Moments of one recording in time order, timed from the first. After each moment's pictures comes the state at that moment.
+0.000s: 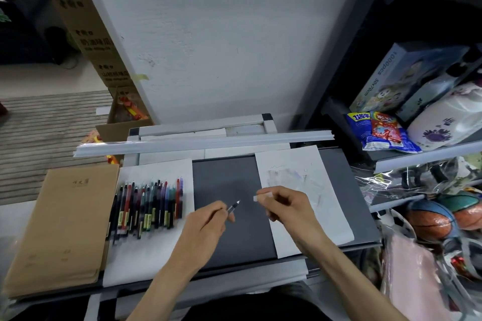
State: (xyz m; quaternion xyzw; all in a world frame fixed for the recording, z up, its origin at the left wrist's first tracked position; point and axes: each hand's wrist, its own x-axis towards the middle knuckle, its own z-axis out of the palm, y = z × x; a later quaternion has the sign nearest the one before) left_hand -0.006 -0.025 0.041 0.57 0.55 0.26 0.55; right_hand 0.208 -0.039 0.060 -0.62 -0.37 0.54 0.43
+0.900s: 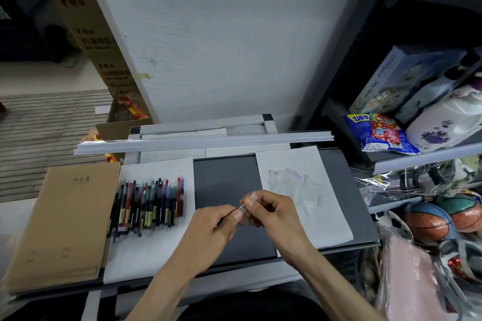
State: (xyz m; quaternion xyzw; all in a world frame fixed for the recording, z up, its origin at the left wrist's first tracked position) left_hand -0.005 -0.030 0.066 0.68 0.48 0.23 0.50; right_hand 0.173 -0.050 0.068 -0.55 -0.42 0.55 0.46
